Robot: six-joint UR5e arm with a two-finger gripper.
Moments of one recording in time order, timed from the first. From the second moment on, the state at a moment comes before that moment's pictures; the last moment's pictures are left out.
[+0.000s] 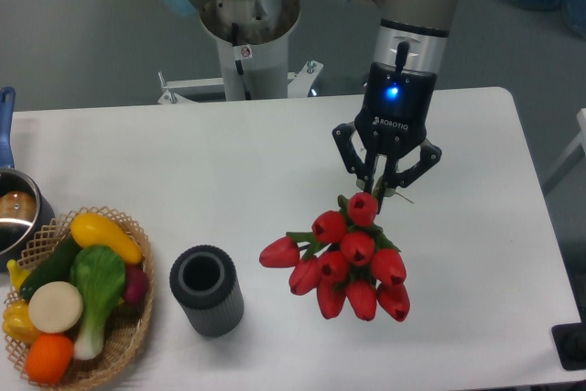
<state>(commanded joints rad) 2.68 -1.73 -1.63 -0.85 1.00 0.94</state>
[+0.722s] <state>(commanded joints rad) 2.69 -1.74 -1.63 -0.85 0.82 0.88</state>
